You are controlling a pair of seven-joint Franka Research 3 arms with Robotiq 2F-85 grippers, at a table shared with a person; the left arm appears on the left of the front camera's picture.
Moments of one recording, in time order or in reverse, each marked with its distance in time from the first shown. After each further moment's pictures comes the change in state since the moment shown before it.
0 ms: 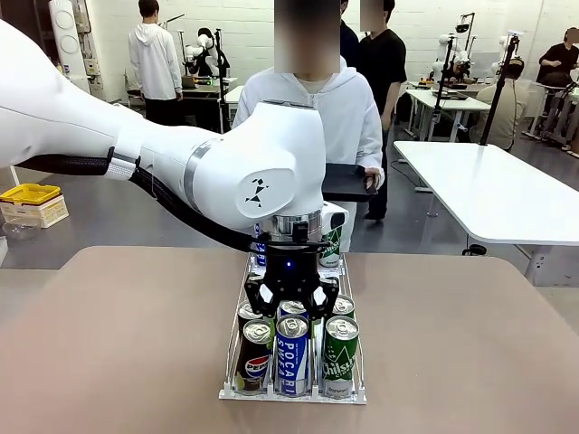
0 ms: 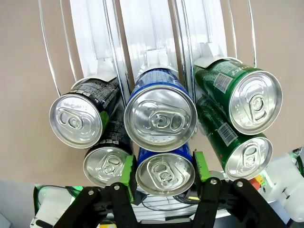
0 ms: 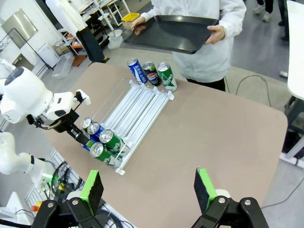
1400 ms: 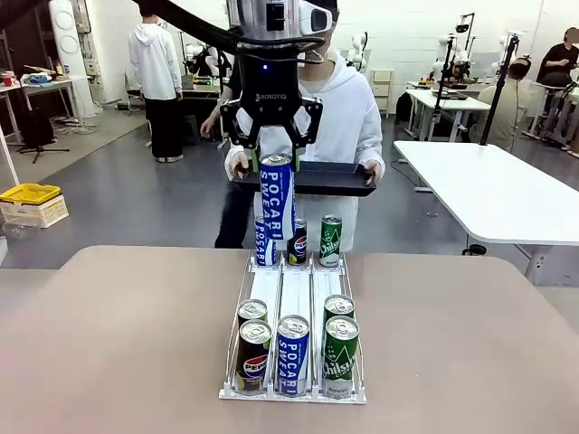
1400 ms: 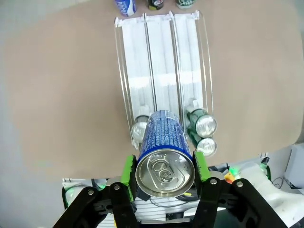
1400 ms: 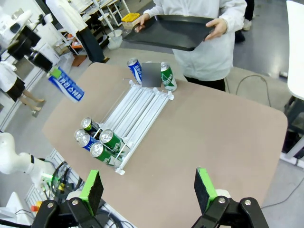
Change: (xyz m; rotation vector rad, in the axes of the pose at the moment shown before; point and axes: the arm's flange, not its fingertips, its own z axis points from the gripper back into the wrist) left arm 0.076 0.037 0.242 -0.027 -0.157 0.031; right arm 0.000 0.000 0.000 0.000 0.000 0.000
